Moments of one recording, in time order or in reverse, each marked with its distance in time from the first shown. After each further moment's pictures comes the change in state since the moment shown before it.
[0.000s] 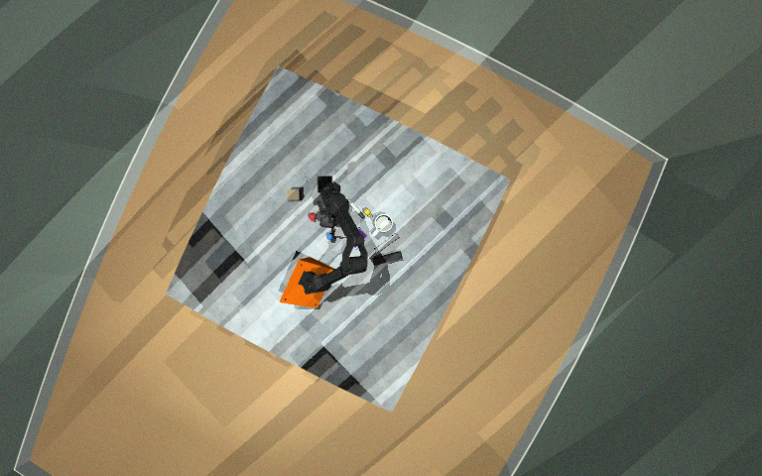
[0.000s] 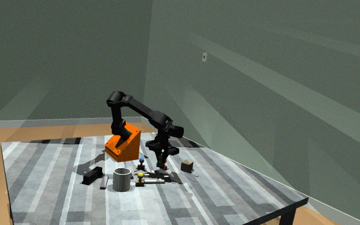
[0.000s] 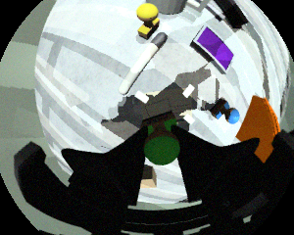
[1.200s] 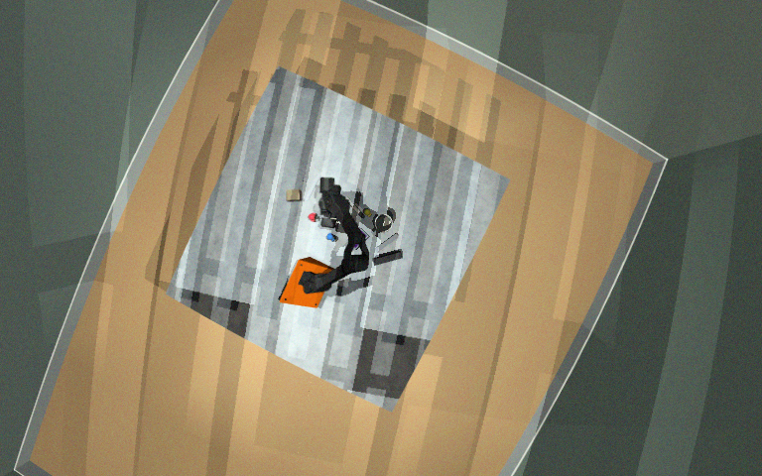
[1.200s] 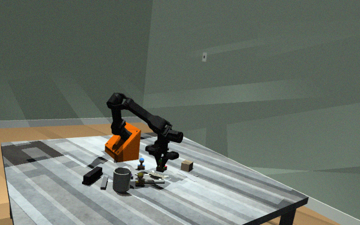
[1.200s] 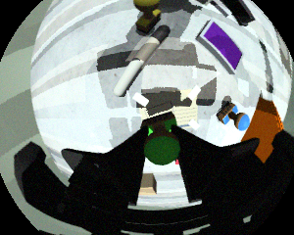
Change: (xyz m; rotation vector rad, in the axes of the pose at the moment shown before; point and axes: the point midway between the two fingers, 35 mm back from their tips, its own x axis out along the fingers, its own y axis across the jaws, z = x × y) arm 0.024 0.000 0.000 -0.001 -0.006 0.002
